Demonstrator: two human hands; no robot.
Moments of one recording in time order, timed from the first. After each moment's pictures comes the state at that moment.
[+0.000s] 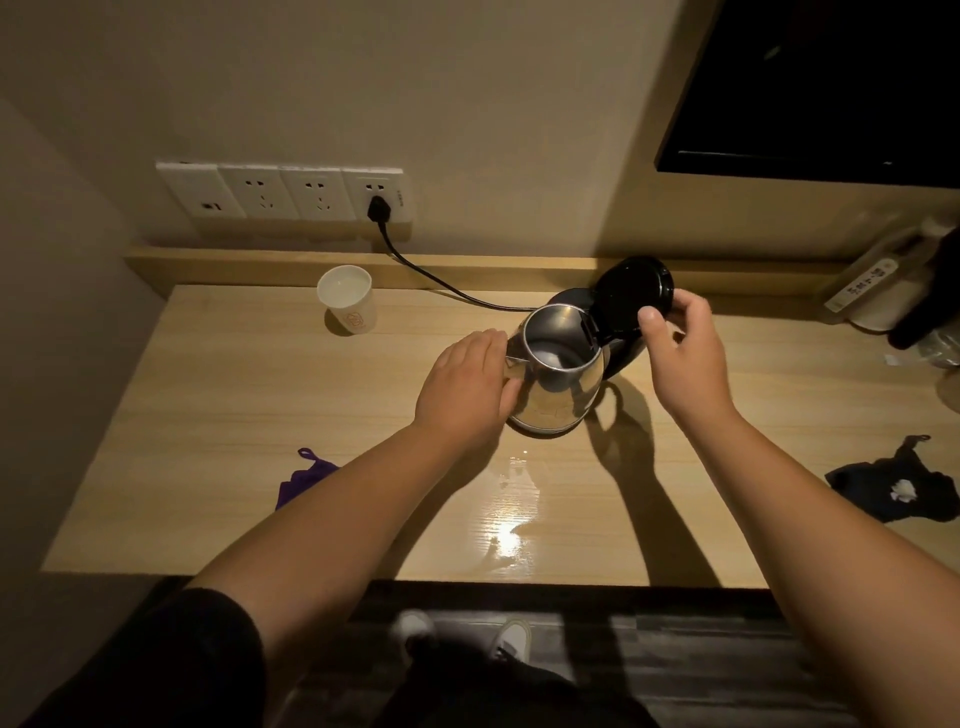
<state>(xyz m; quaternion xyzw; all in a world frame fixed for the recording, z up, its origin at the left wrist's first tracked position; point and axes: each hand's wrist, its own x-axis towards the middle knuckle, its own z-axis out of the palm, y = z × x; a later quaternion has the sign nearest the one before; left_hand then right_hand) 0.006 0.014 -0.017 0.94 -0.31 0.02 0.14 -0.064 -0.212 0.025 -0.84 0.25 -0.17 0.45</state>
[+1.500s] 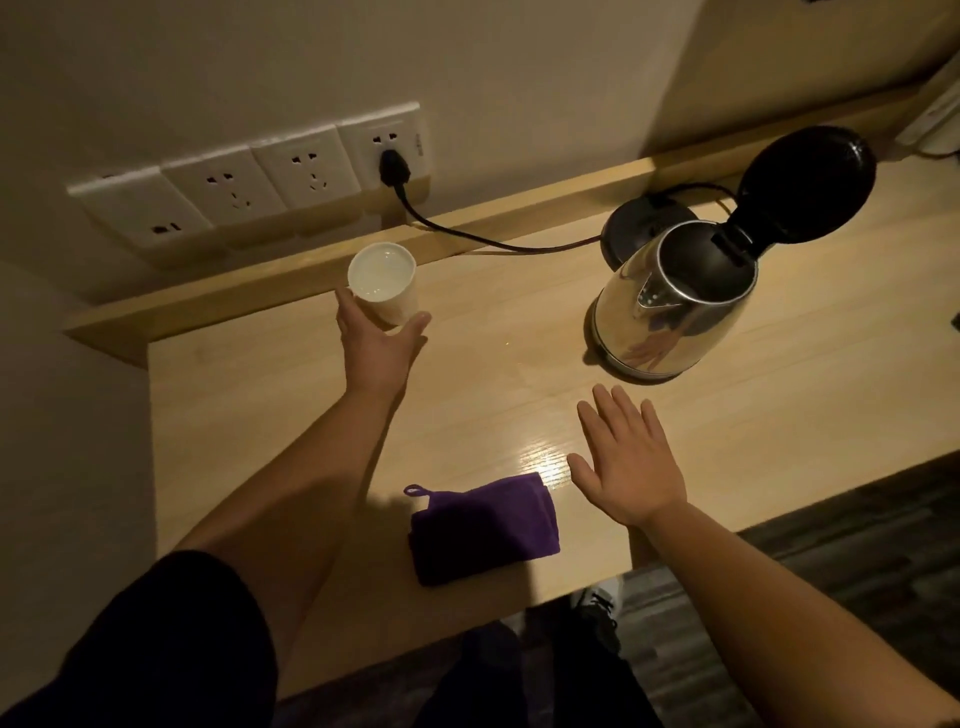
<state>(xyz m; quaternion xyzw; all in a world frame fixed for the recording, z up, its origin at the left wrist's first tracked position) 0.182 0.163 -0.086 0.83 -0.01 -0.14 0.53 -0.080 -0.001 -0.155 -0.97 0.19 0.10 0.08</state>
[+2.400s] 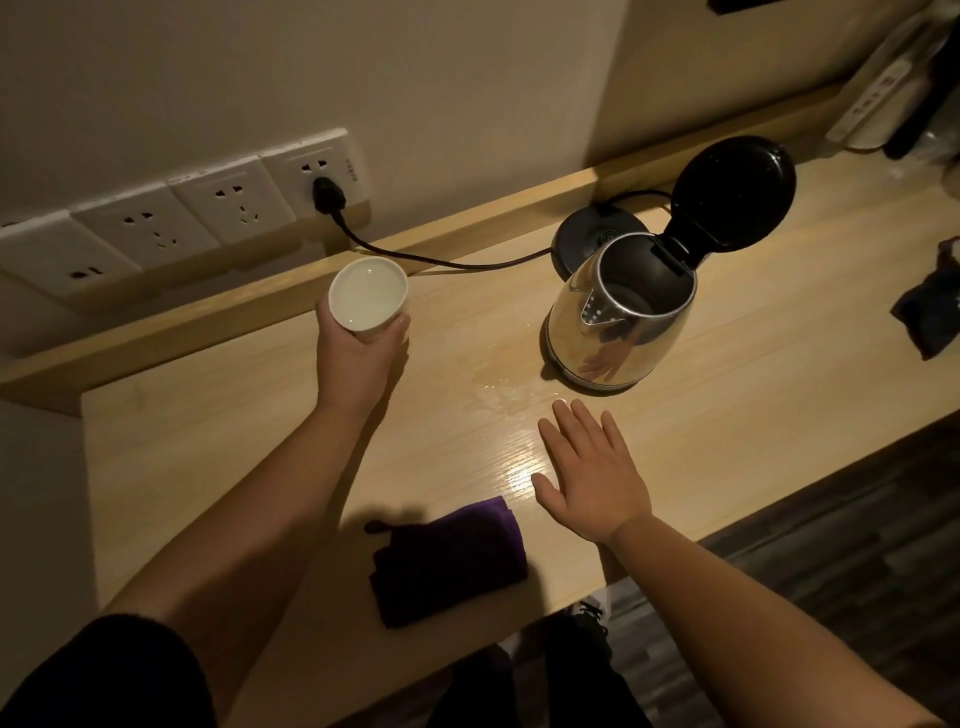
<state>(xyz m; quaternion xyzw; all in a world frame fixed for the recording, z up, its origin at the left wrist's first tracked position) 0.178 0.131 -0.074 0.84 -0.09 -0.13 0.52 -0.079 -0.003 -0.156 -0.97 0.19 0.08 0.09</state>
